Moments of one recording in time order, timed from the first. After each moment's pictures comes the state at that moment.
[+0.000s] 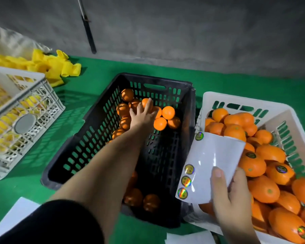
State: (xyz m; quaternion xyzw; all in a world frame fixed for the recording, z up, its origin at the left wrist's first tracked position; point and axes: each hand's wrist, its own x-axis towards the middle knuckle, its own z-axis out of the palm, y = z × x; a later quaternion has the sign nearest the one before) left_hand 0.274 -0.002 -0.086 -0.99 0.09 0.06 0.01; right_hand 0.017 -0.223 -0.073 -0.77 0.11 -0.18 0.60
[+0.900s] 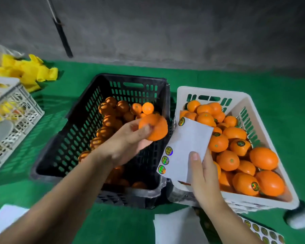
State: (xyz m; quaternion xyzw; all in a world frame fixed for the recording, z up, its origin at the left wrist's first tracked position) left_hand 0.100 -0.006 0.006 -0.56 0.16 0.28 -0.76; right_hand -0.004 -0.225 -0.055 -0.77 0.01 -0.16 0.62
